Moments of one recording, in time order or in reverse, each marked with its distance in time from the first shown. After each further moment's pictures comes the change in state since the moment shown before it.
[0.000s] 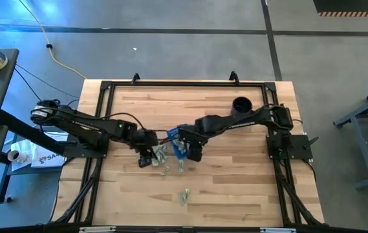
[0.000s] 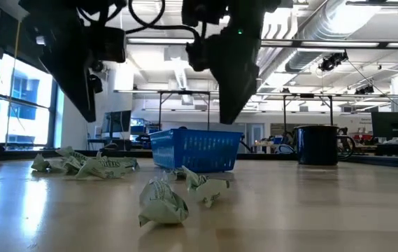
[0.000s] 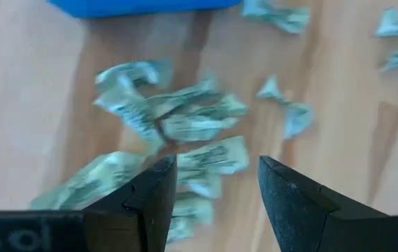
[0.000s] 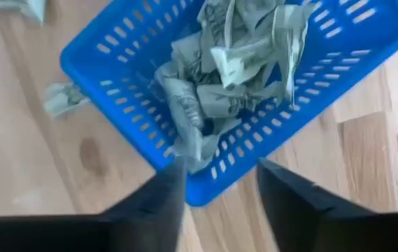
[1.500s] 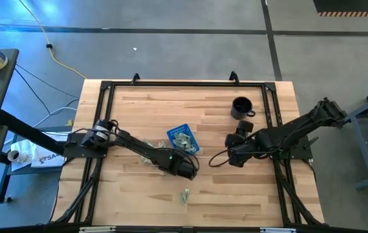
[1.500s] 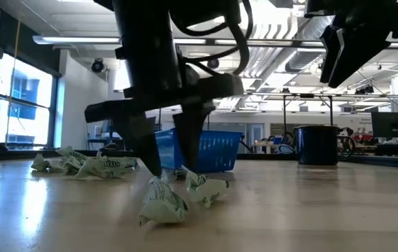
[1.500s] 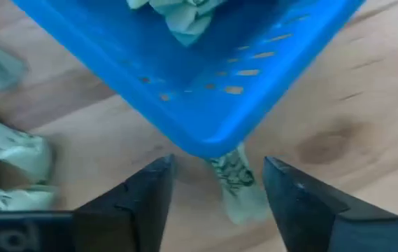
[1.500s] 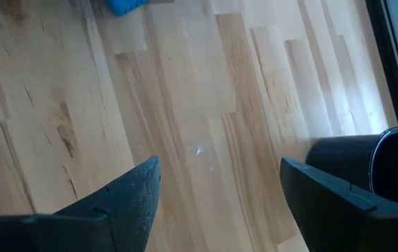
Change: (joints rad) left arm -0.162 0.814 0.707 -0.187 -0.310 -1.037; right arm 0.344 -0.637 -0.555 -0.135 0.495 0.225
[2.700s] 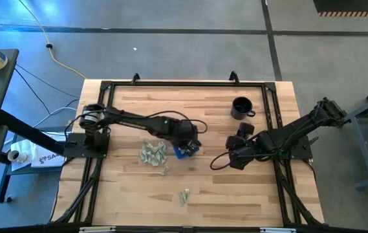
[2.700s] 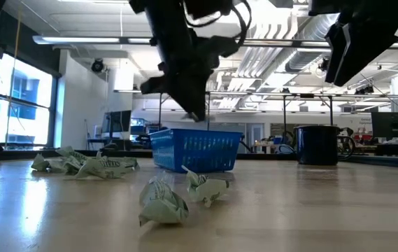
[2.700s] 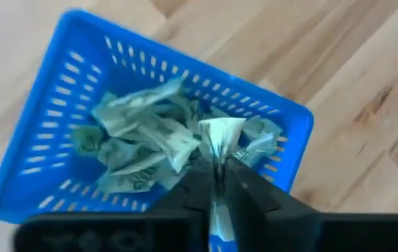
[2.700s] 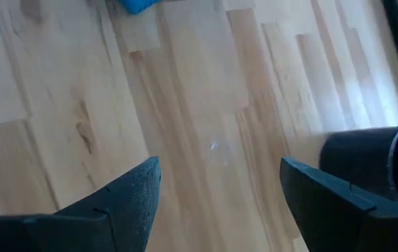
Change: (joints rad) left arm 0.265 -0.208 -0.007 0.021 0.129 0.631; right arm 0.037 0.001 0.000 -0.003 -0.020 0.065
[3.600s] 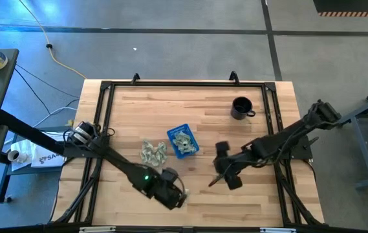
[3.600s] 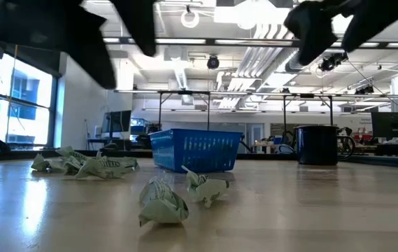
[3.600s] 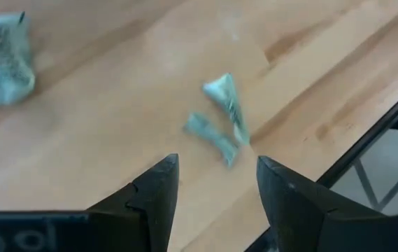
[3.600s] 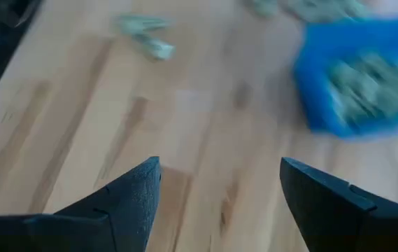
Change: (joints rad) left arm -0.542 0.013 0.010 0.037 -0.105 -0.717; right arm 0.027 0.103 0.002 0.505 -0.339 -0.526
